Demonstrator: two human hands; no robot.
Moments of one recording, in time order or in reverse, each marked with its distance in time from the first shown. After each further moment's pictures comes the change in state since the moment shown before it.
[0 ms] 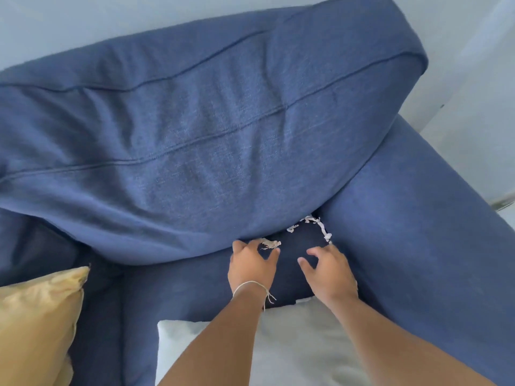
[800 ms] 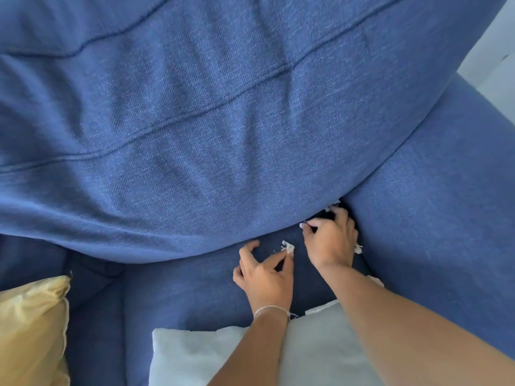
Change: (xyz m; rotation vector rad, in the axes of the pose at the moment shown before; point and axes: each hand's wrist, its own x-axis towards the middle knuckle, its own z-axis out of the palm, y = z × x) left_hand 0.008 -0.031 0.076 -0.090 0.368 0.076; right_hand 0.086 -0.014 0.057 -0.038 0.235 0.015
